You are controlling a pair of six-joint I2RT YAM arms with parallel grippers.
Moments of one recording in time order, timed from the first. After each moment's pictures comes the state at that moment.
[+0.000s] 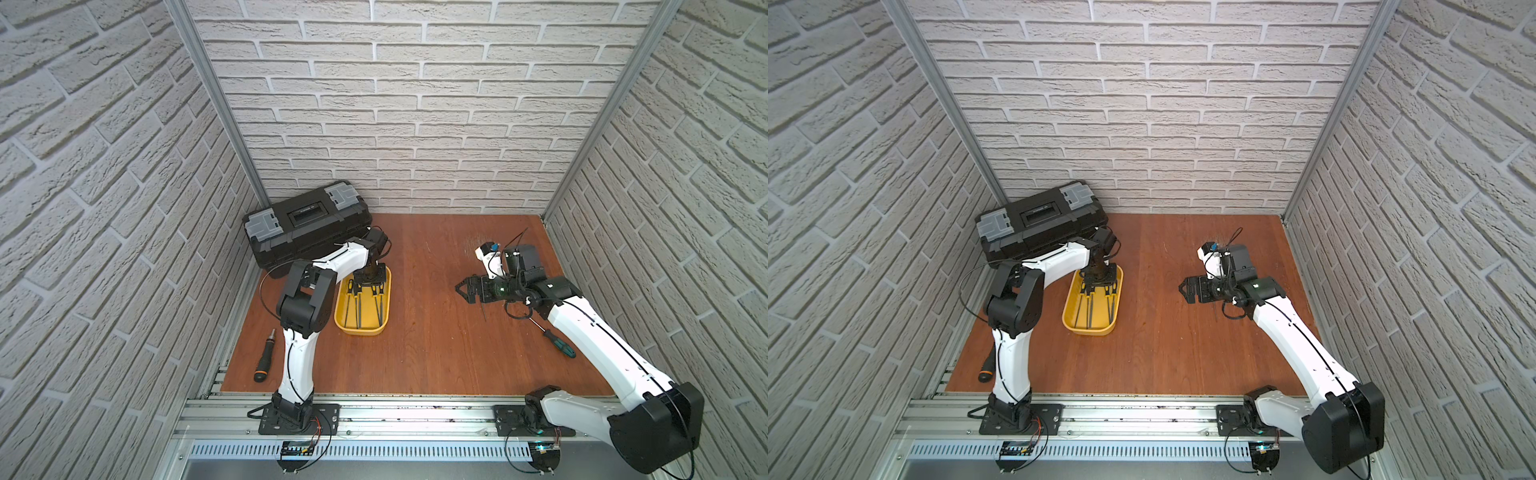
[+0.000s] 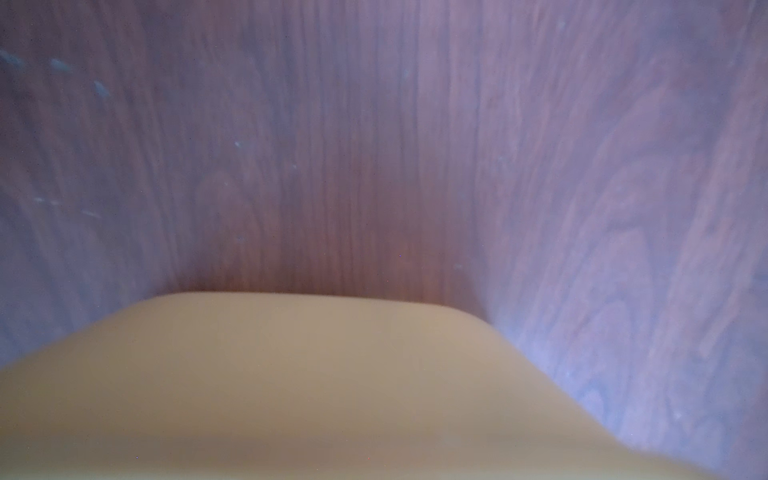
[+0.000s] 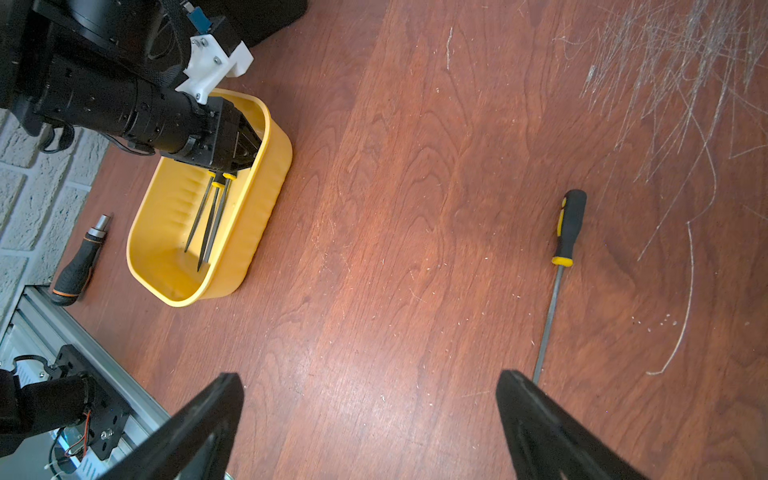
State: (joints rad) left arm -0.44 2.09 1.55 -0.80 -0.02 -0.45; right arm 0.26 1.18 1.02 -0.72 -0.29 0.18
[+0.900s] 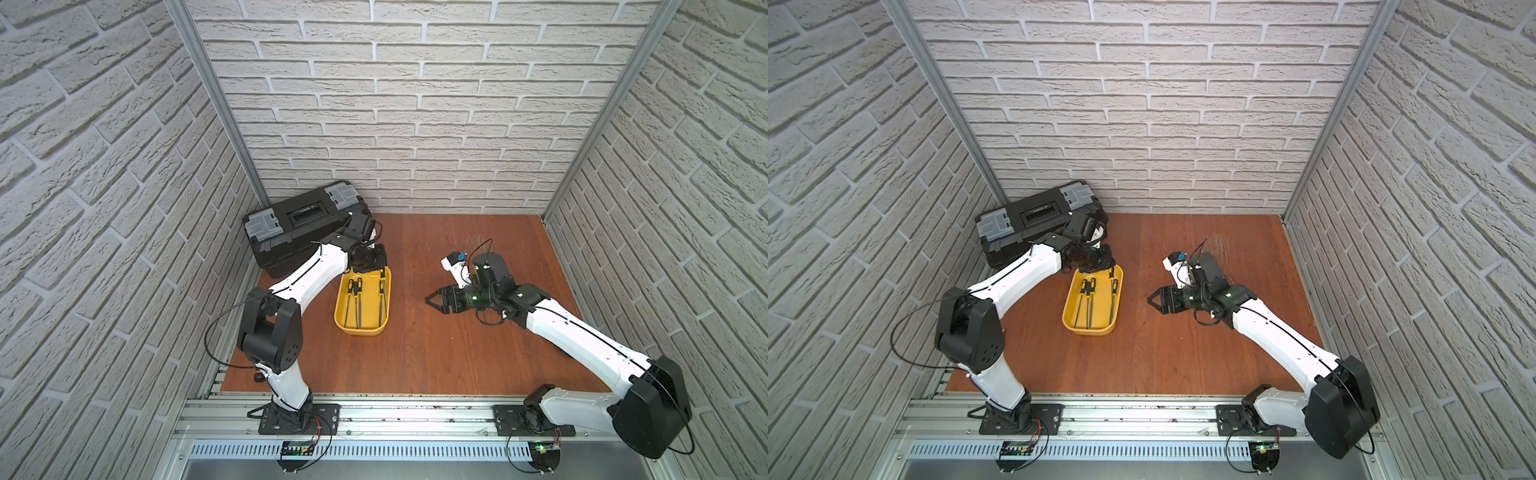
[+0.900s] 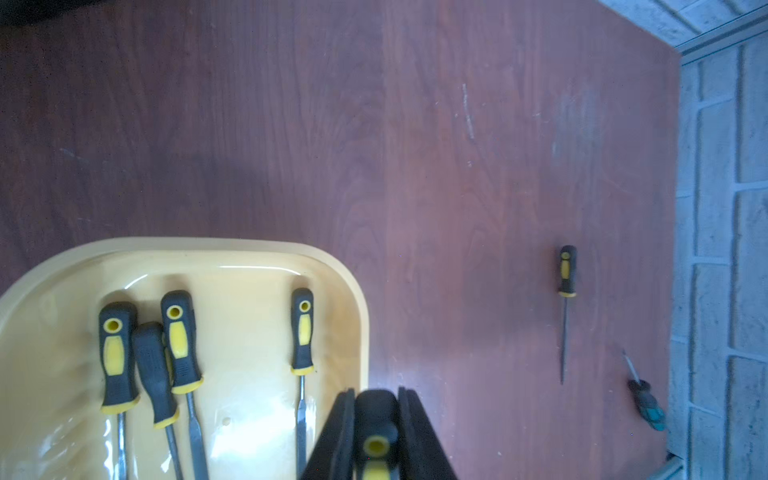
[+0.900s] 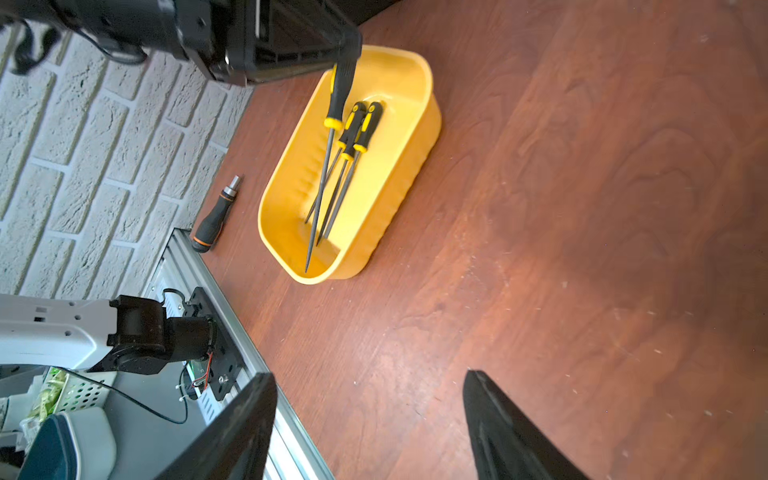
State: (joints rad) left arm -0.43 1.71 1.43 -0.68 0.22 -0.53; right arm 0.52 1.28 0.94 -0.44 -0.44 0.37
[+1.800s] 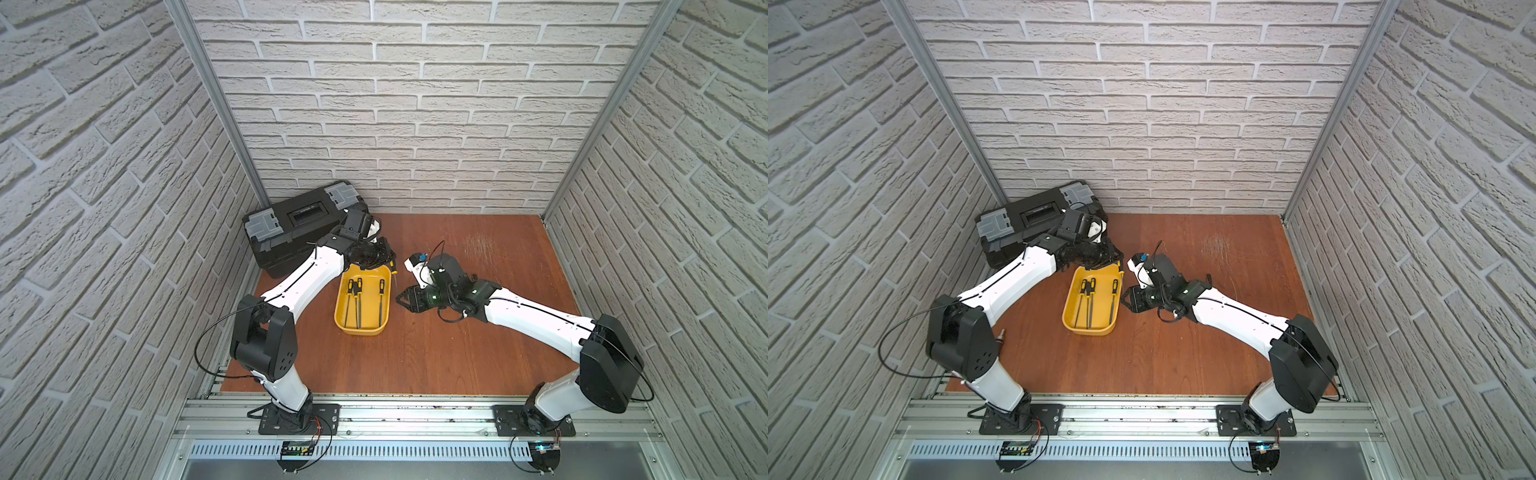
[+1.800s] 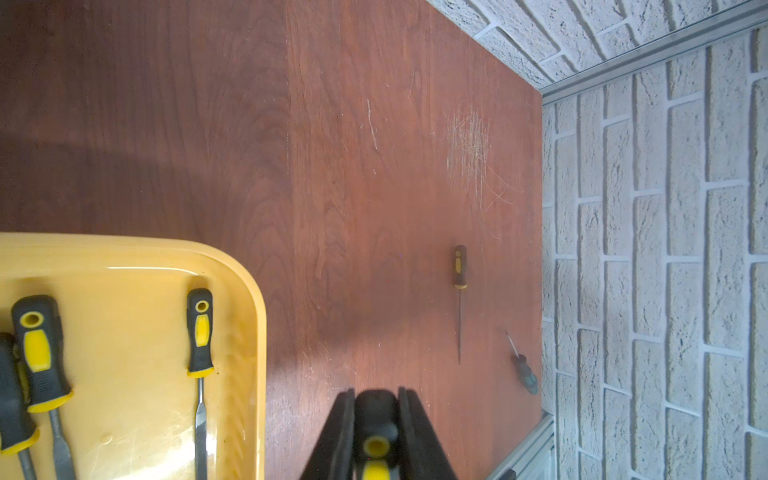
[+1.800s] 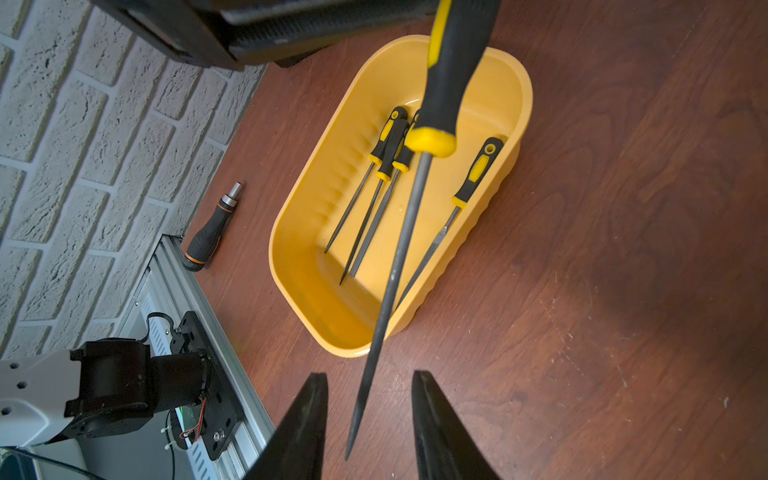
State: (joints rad) left arm -0.43 1.67 1.41 -0.58 0.39 -0.66; right arm 0.72 1.53 1.09 -0.30 -0.29 0.47
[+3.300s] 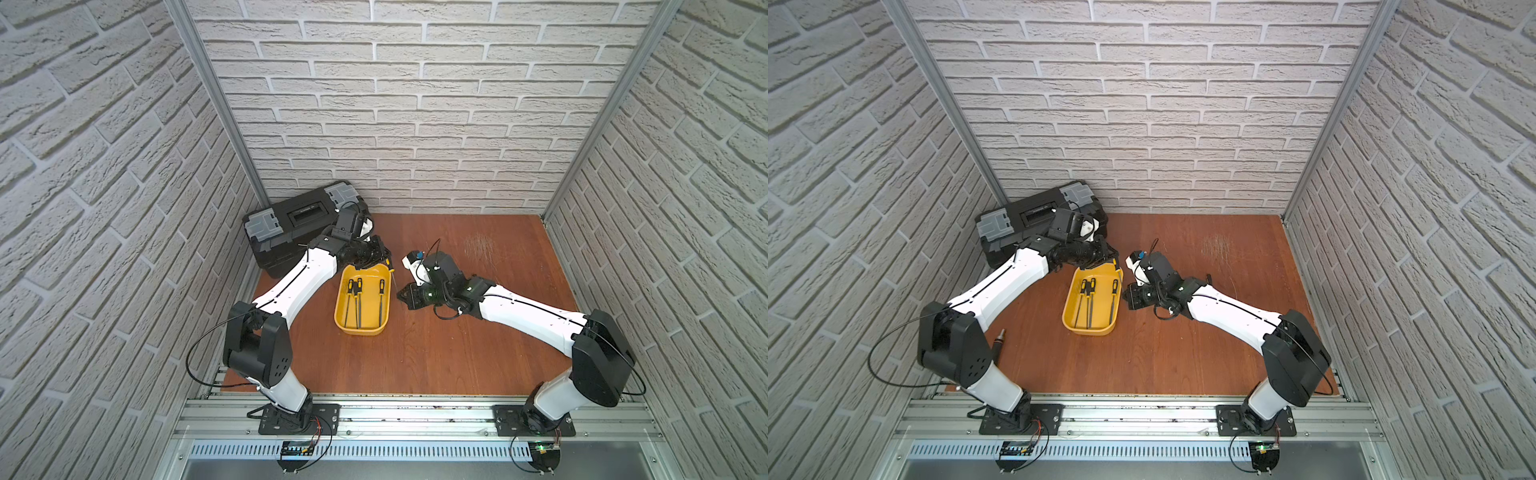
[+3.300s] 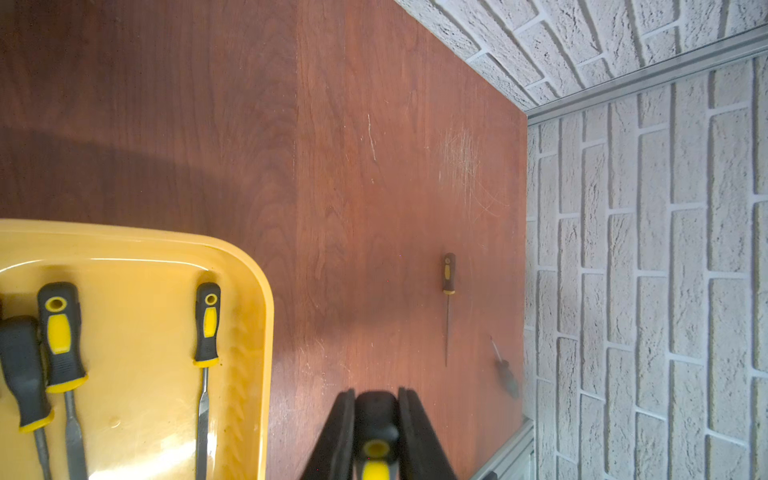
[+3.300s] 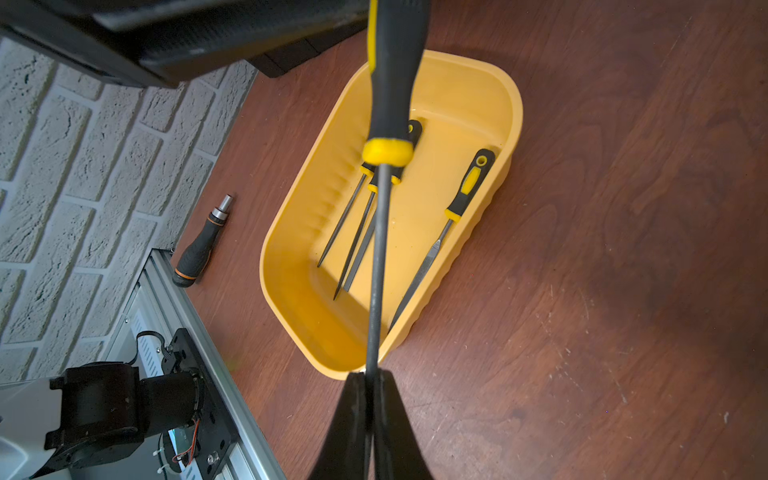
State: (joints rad) left arm -0.39 1.62 1.38 -0.57 0.42 -0.69; right arm 0.72 1.57 1.12 -0.30 -0.26 0.49
